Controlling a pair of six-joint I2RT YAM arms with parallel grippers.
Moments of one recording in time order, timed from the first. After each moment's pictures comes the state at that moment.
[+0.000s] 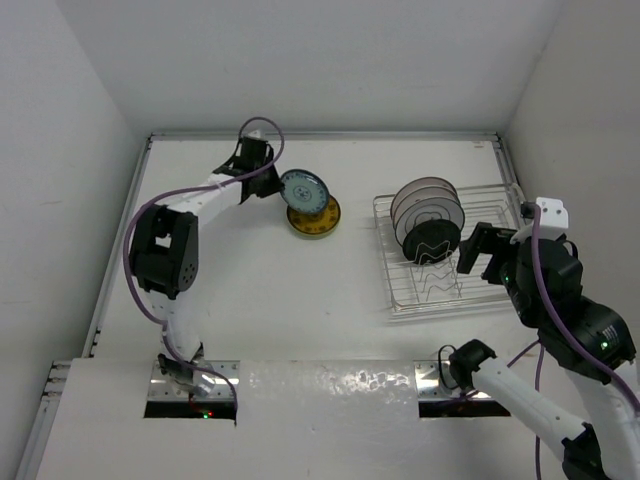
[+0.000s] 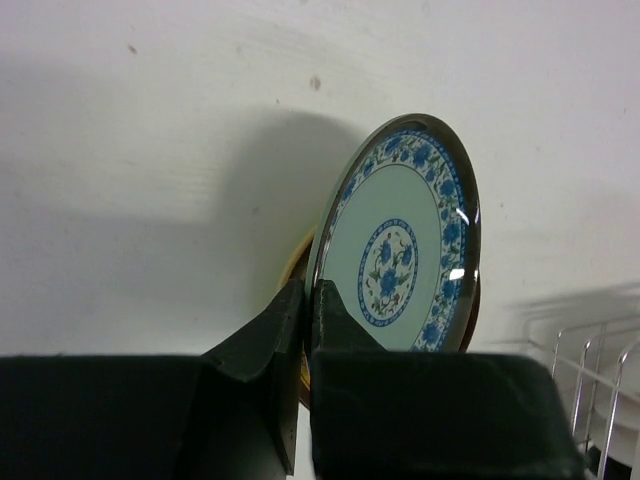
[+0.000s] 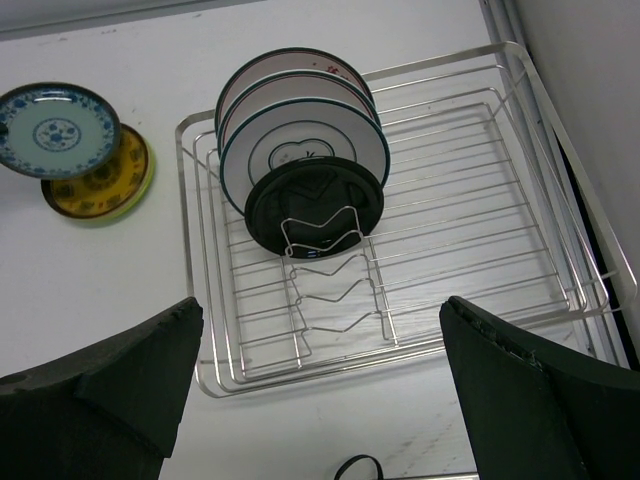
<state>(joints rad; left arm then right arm) -0.29 1.92 1.44 -0.26 -0.02 -0.60 0.52 0.60 1.17 -1.04 0.55 0.34</state>
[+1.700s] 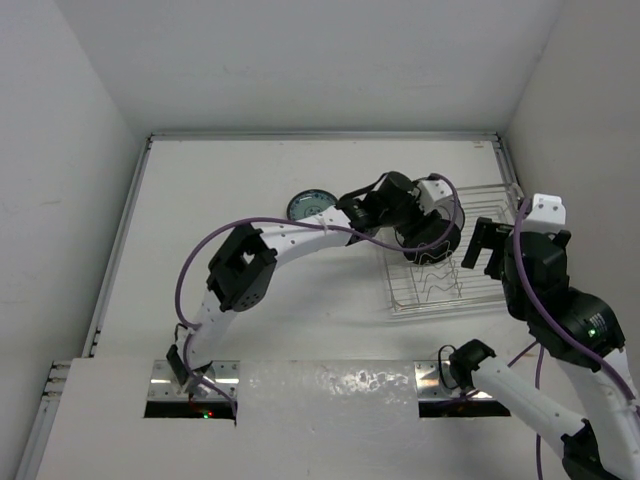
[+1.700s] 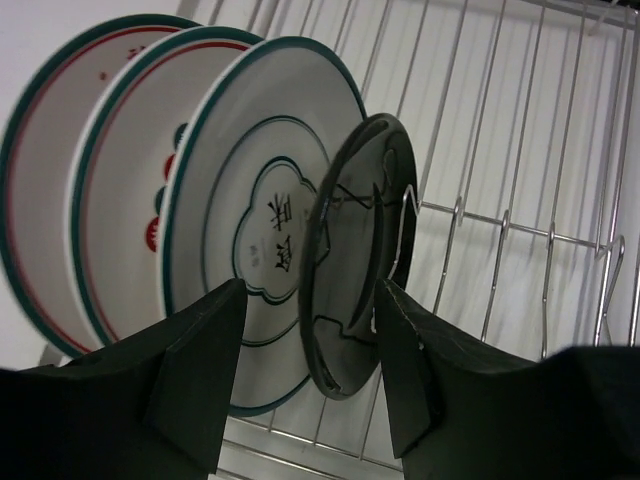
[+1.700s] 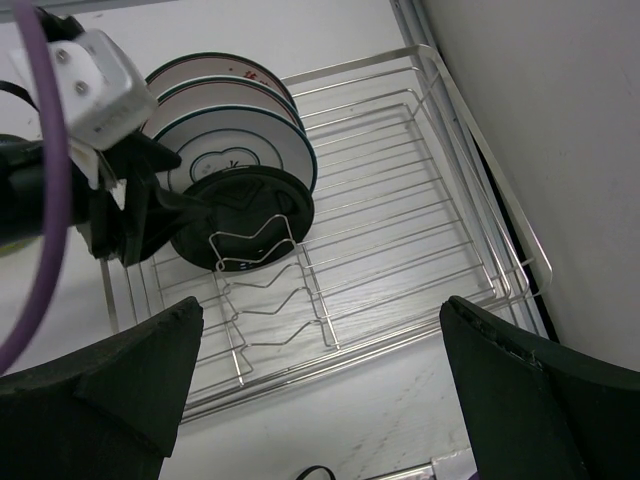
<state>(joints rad) -0.94 2.19 1.86 -0.11 0.17 0.15 0.52 0.64 1.15 -1.05 0.71 0.32</state>
